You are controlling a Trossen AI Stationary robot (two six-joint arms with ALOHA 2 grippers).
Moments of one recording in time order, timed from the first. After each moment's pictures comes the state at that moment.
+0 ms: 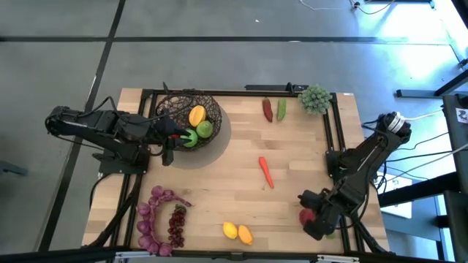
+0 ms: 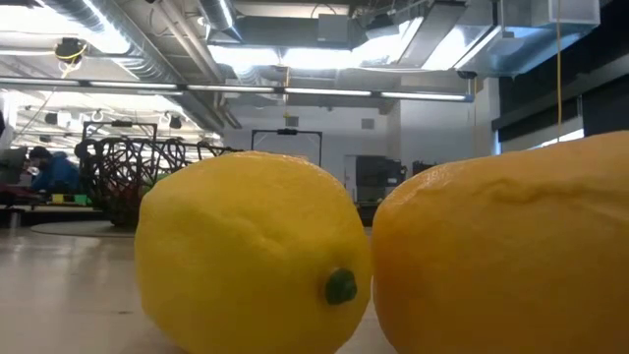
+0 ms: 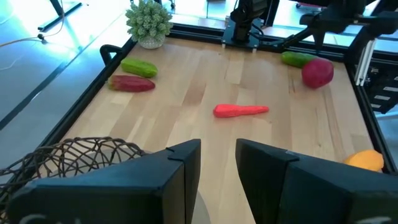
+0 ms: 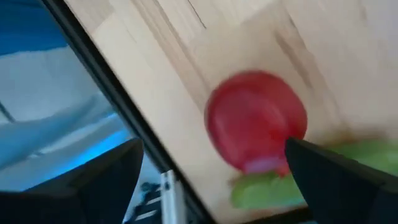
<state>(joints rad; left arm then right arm) -0.22 0.86 1.07 -0.64 -0.41 -0.23 0.91 1.42 1.06 -0.88 -0.03 1.49</state>
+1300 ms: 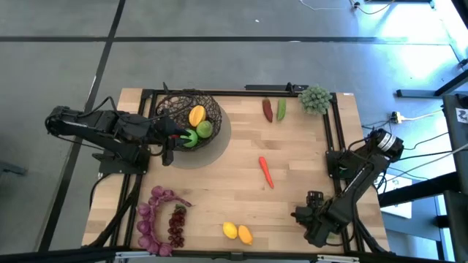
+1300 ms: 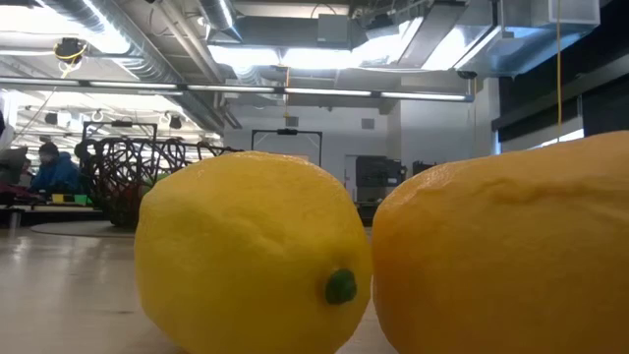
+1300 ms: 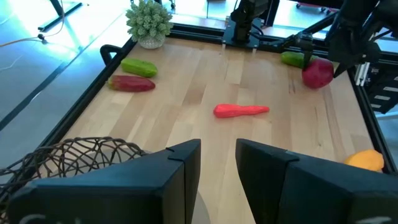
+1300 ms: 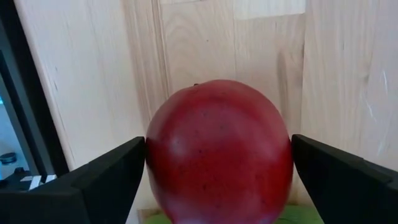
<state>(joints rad) -0.22 0.86 1.07 -0.64 -0.41 -0.23 0.95 1.68 1.06 -0.91 0.04 1.05</state>
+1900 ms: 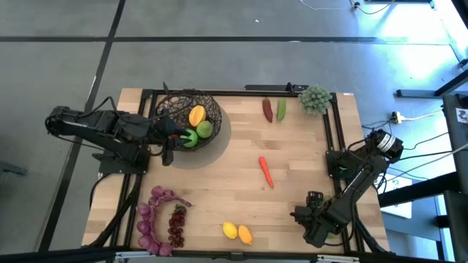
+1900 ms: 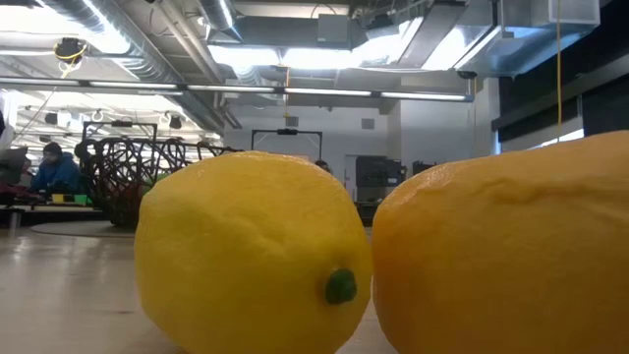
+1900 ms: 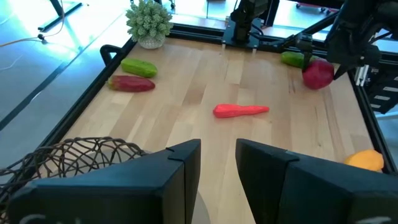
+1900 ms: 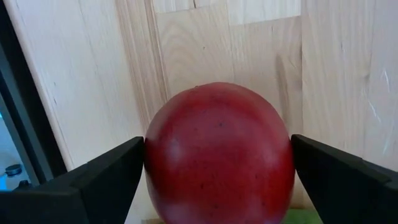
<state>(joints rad) -0.22 0.86 1.07 -0.64 -0.41 -0.23 0.95 1.70 1.06 -0.89 0.05 1.10</state>
